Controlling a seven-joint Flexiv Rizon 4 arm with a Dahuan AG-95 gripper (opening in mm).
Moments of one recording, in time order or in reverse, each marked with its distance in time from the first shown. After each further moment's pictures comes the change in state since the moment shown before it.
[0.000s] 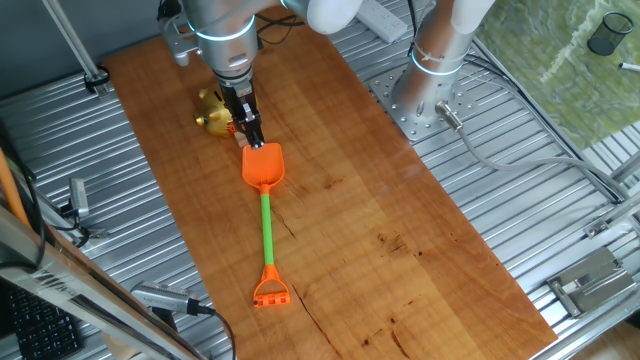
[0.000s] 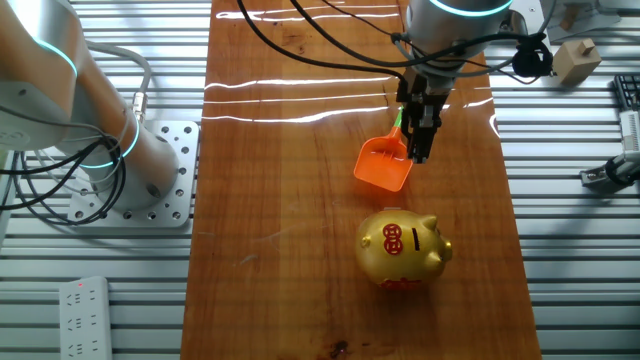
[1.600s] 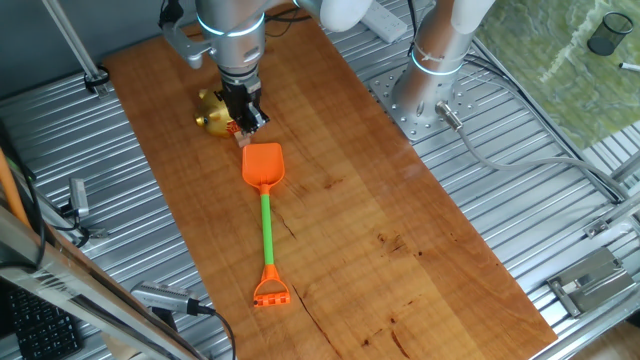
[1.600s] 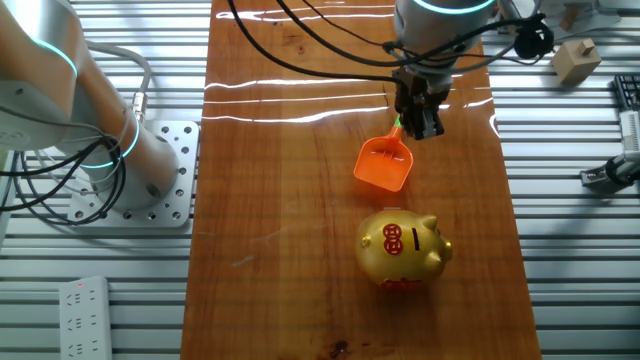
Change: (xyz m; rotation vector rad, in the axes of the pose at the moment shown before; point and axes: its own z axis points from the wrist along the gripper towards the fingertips) arm 0.000 0.001 -0.002 0.009 -0.050 -0.238
